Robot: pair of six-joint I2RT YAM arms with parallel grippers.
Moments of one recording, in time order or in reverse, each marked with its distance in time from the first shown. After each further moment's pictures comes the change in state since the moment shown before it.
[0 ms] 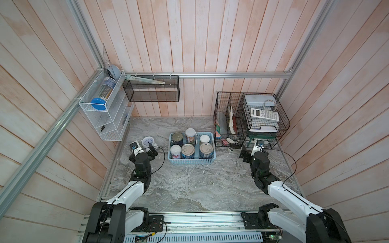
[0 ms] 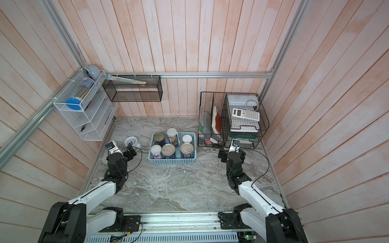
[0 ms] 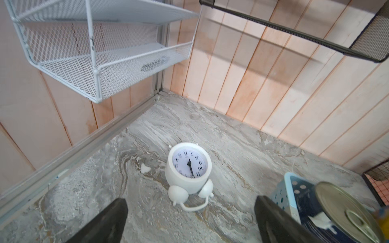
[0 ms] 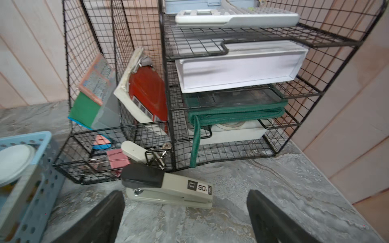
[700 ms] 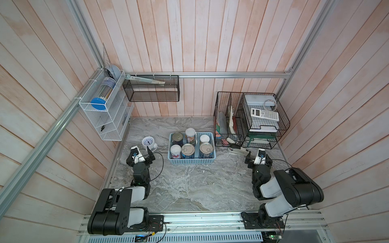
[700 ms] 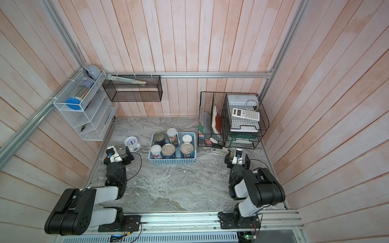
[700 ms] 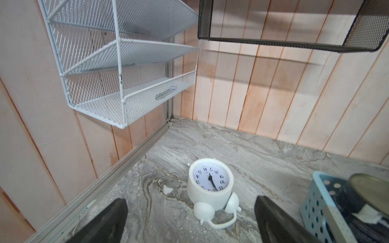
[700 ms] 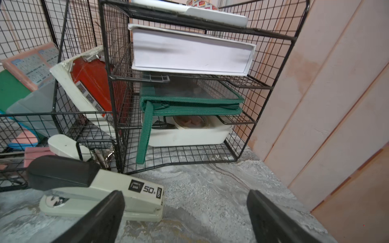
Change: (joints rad) left arm 0.045 0.180 -0.204 0.527 0.016 0.221; right arm -0.159 0.530 -0.283 1.034 -0.032 -0.234
